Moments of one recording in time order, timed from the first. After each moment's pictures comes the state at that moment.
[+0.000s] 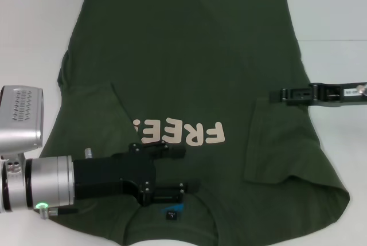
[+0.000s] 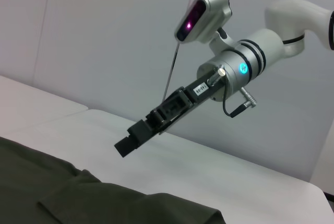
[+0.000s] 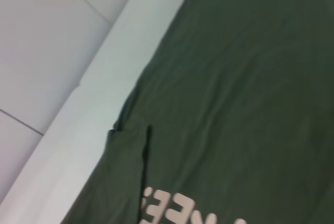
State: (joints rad) left arm -0.51 -2.17 0.71 0.58 2.00 1.62 -1.24; right arm 0.69 2.00 -0.62 -0.69 -2.24 -1.43 2.23
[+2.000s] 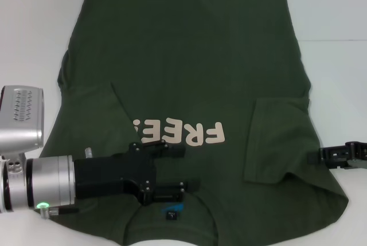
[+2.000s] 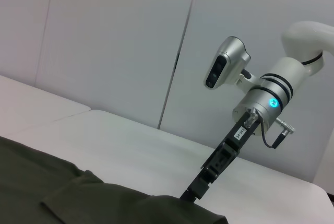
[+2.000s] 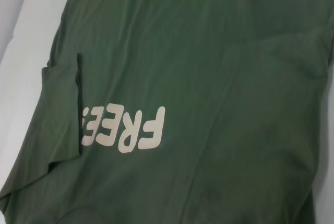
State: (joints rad) left arm -0.51 -2.17 0.71 0.58 1.99 1.61 -1.23; right arm 0.56 1.94 -0.65 -0.66 -2.35 -1.50 2.32
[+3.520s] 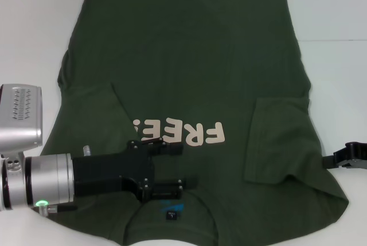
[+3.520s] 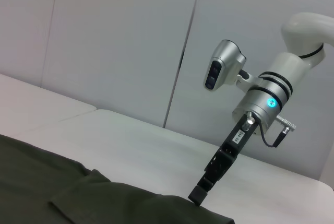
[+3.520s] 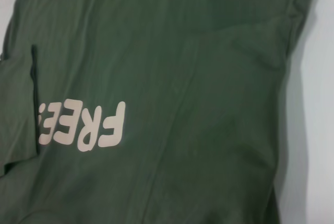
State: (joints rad) left arm -0.51 -2.17 0.71 0.59 1.99 1.61 -1.23; right arm 0.59 1.94 -0.66 -0.65 -2.43 -1.45 2.40
